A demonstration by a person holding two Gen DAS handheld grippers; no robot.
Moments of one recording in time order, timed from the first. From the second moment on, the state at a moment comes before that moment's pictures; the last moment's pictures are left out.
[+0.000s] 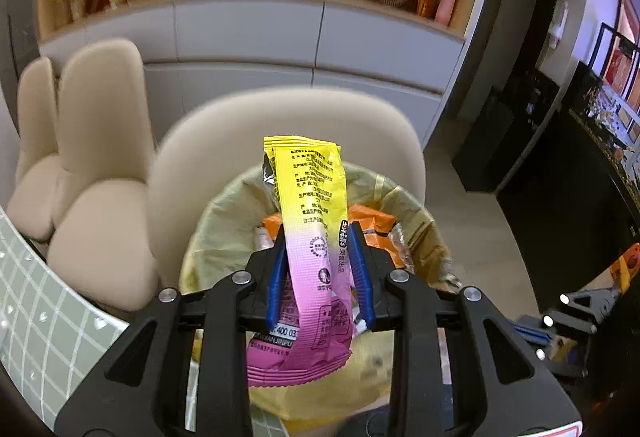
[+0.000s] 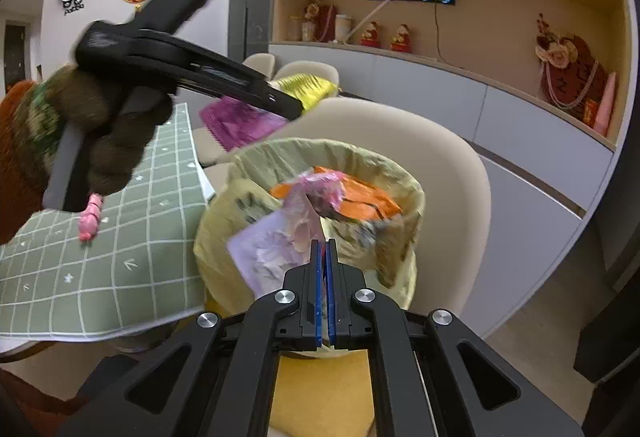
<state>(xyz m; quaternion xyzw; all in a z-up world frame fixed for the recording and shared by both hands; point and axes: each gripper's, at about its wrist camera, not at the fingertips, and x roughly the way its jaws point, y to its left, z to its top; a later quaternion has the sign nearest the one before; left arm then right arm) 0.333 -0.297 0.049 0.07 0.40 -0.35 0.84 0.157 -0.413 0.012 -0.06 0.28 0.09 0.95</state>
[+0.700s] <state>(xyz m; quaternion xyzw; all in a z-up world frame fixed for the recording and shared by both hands) 0.332 -0.229 0.062 -0.03 0.38 -0.31 0.87 0.176 -0.409 0.056 -0.05 0.24 0.11 0.96</state>
